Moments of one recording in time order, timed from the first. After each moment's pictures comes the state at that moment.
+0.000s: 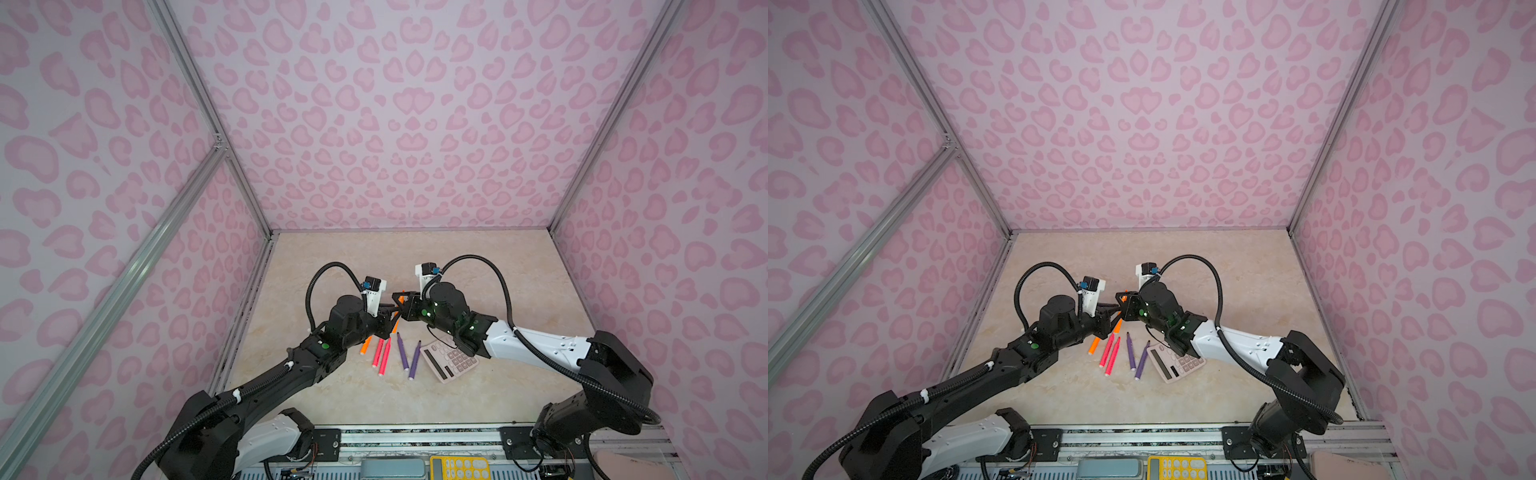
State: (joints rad) left arm -0.63 1.15 0.59 0.18 0.19 -0.37; right arm 0.87 1.54 0.93 0.28 0.02 0.79
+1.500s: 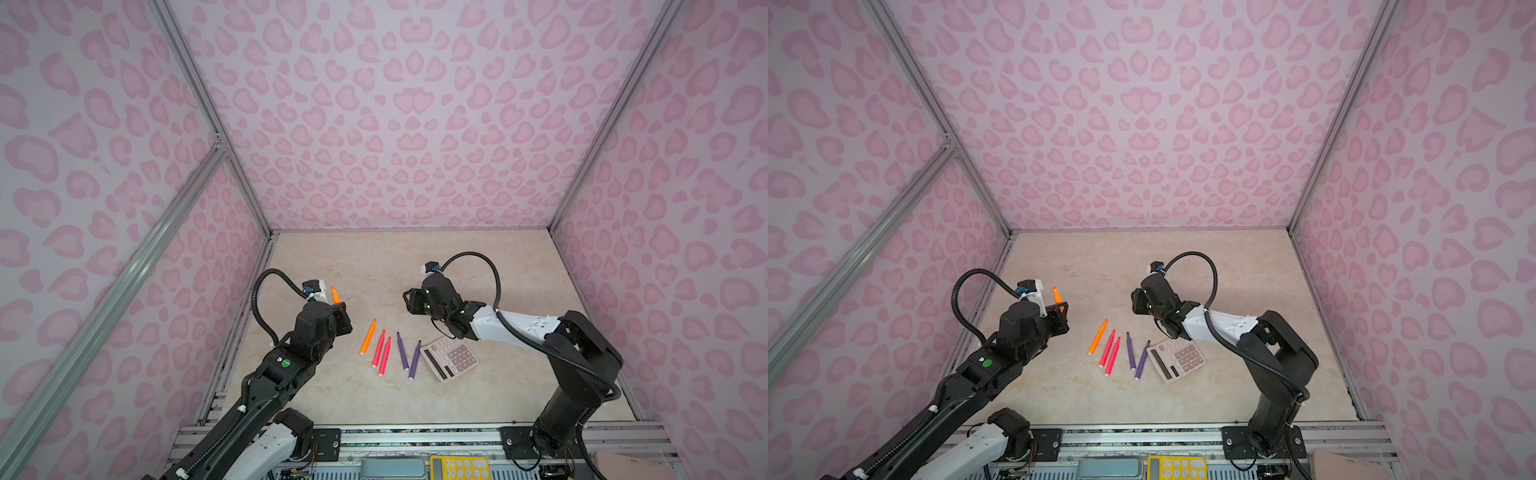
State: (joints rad) left arm -0.50 0.79 0.61 -0.34 -0.27 -0.60; right arm 0.76 1.78 1.06 0.07 0.10 0.70
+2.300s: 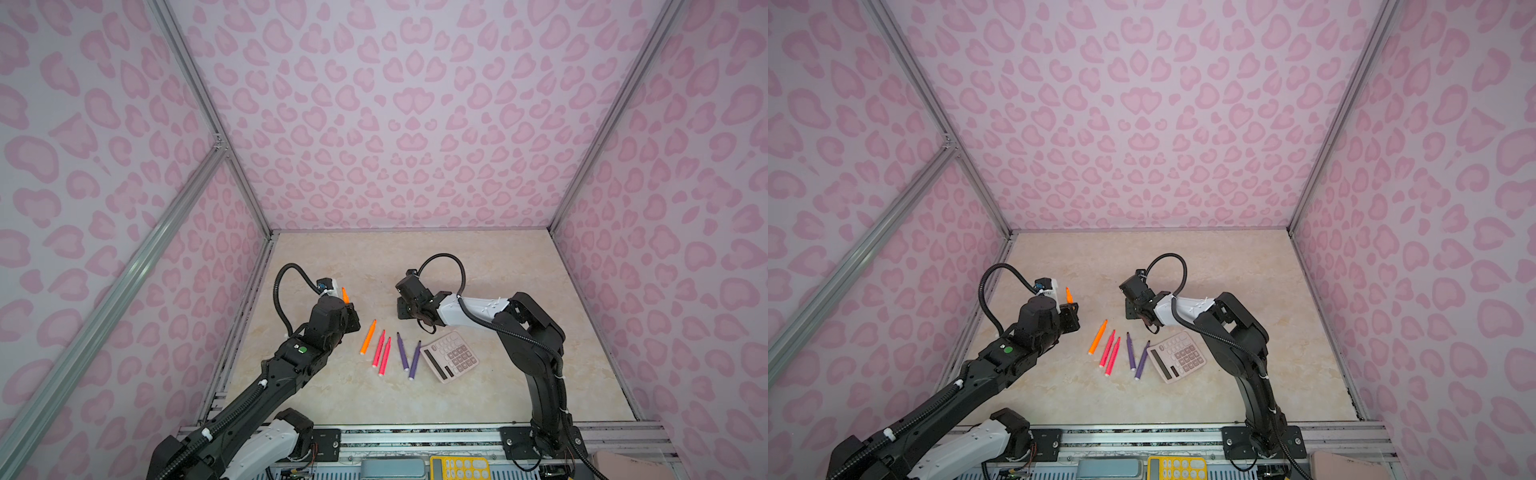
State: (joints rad) left arm -0.50 0.96 0.62 -0.23 -0.24 -0.58; right arm 0.78 2.06 1.33 -0.21 0.21 0.61
